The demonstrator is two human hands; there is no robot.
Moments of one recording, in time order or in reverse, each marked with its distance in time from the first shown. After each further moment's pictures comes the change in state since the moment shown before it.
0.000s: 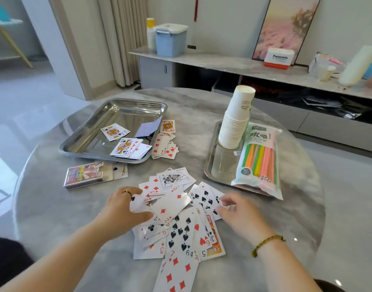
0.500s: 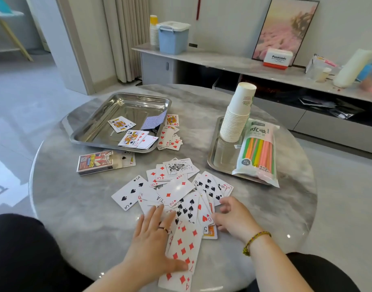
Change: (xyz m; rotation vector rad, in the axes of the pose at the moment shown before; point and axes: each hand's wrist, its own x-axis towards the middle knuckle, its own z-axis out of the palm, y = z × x) left_hand -0.078 0.003 0.064 0.317 -0.126 0.194; right_hand -0.026 0.005 0.031 0.303 -0.130 0.210
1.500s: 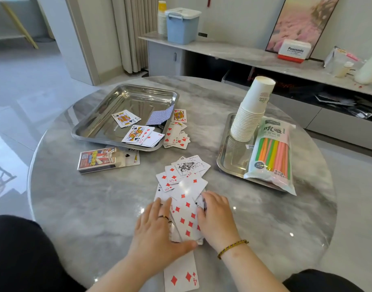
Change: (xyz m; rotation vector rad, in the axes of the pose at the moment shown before) left_hand 0.023 -0.004 -0.008 -0.182 0.138 -0.142; right_hand 0.022 -0.016 0.051 -0.559 0.209 -0.469
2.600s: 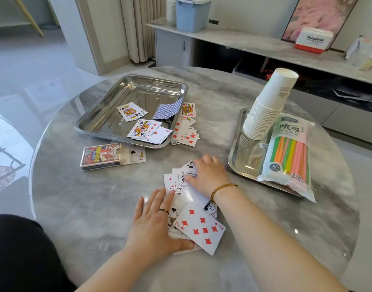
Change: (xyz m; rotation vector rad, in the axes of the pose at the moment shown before) left_hand 0.025 -0.016 -0.008 0.141 -0.017 0.073; right_hand 0.105 -0.020 0.002 -0.305 -0.249 -0.100
